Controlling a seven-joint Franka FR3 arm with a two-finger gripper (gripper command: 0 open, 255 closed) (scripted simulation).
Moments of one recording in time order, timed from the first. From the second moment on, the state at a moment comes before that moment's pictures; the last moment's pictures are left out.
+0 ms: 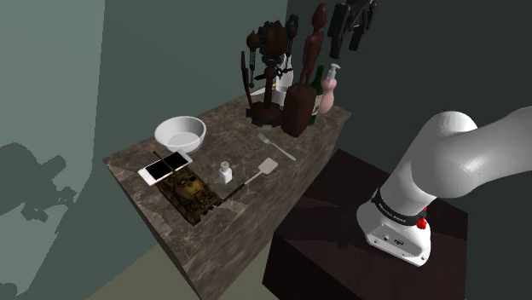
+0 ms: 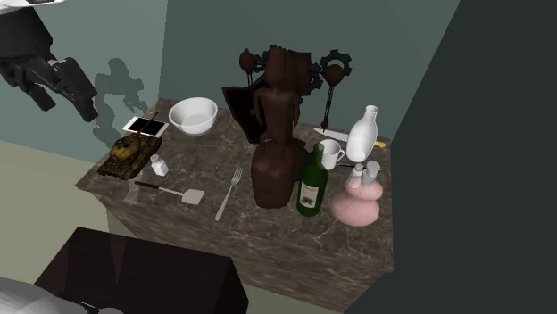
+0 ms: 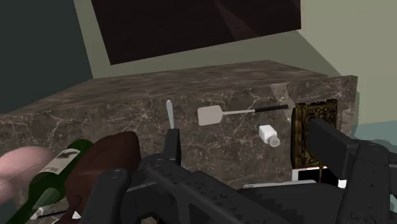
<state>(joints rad) 0.01 -0.77 -0.04 -2.27 -0.02 1.46 0.10</state>
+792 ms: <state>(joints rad) -0.04 -0.62 -0.23 -2.31 -0.13 1.69 -0.09</state>
